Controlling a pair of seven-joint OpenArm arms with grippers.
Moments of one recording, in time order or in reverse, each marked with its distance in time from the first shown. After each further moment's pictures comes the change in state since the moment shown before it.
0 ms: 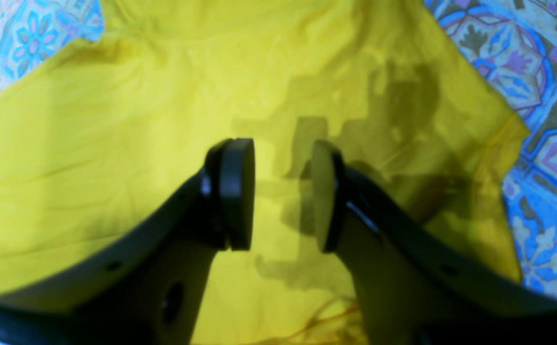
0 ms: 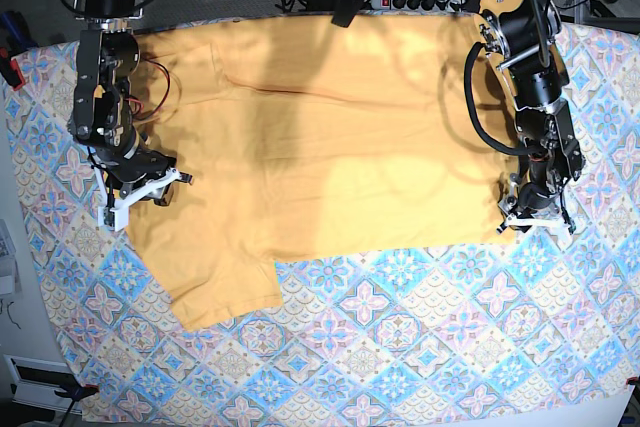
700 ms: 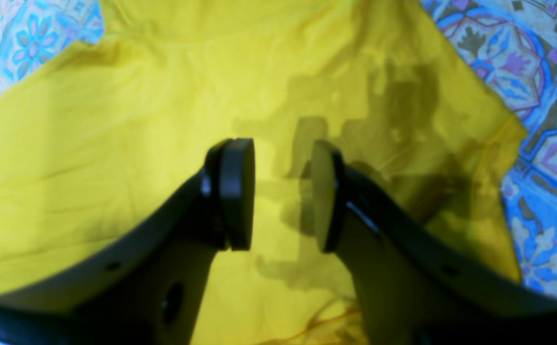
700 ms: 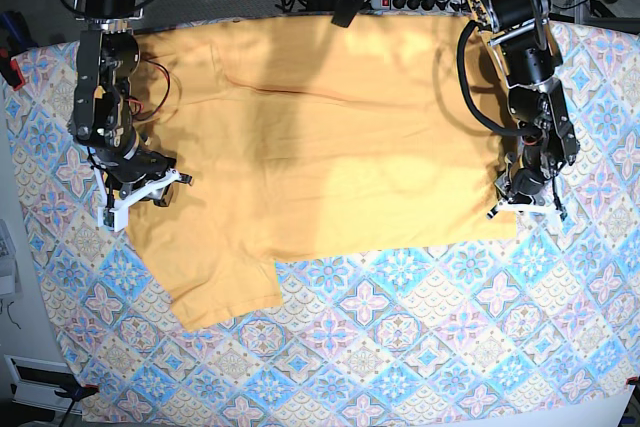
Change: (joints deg) left arm 5.6 1.5 1.7 8.5 -4.5 0.2 5.1; right arm 0.2 -0.1 0.0 0.0 0.0 0.0 0.0
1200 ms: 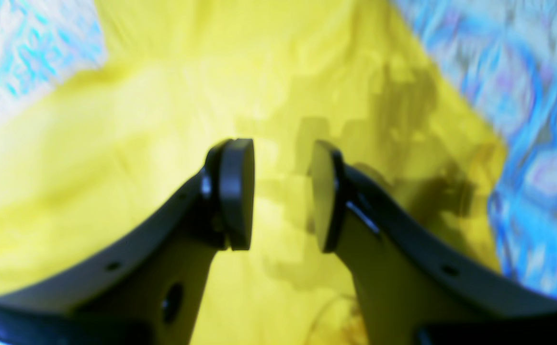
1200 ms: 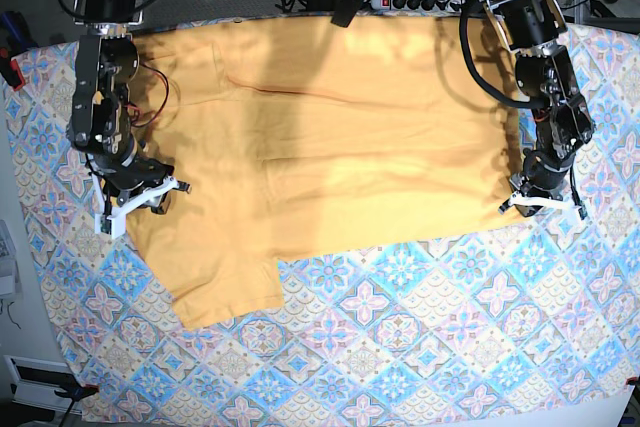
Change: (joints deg) left arm 11.3 0.6 0.2 23.5 -2.8 0.1 1.4; right arm 2.8 0.0 0.4 -0.6 0.0 0.0 0.1
